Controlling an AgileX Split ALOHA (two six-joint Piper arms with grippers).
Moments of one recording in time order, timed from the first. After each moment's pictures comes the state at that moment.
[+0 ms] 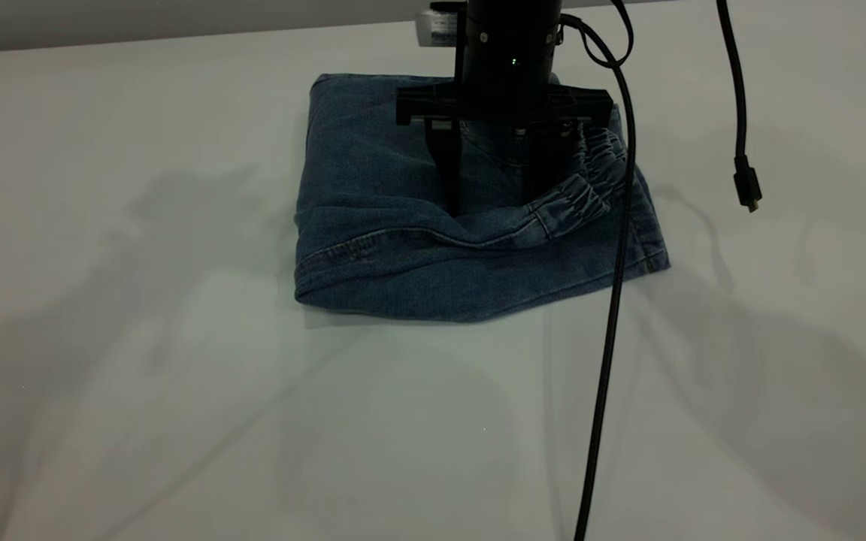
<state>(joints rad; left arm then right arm) -0.20 1.49 -1.41 -0.57 0.70 0.51 0.52 2.58 -2.10 0.19 1.21 0.45</state>
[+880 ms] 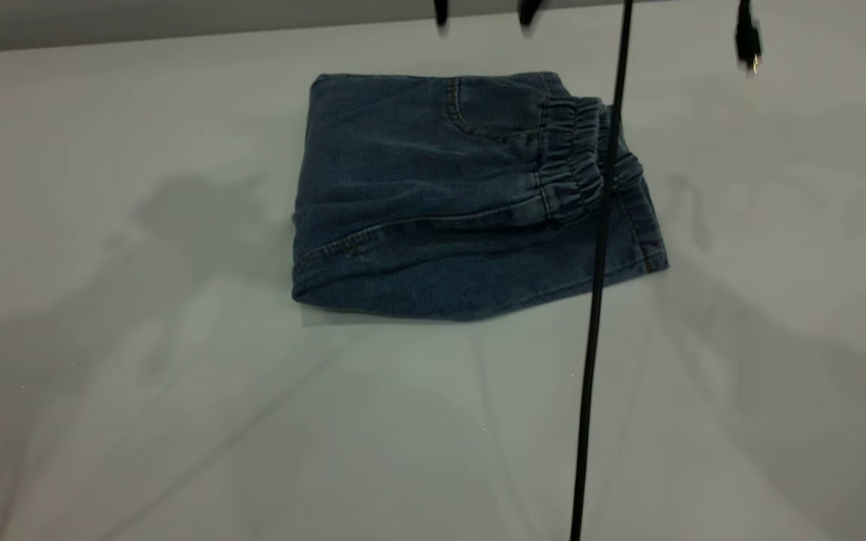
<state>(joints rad) -0.20 1.49 -1.41 -0.58 0.77 0.51 0.52 2.39 -2.26 0.06 1.22 0.38</state>
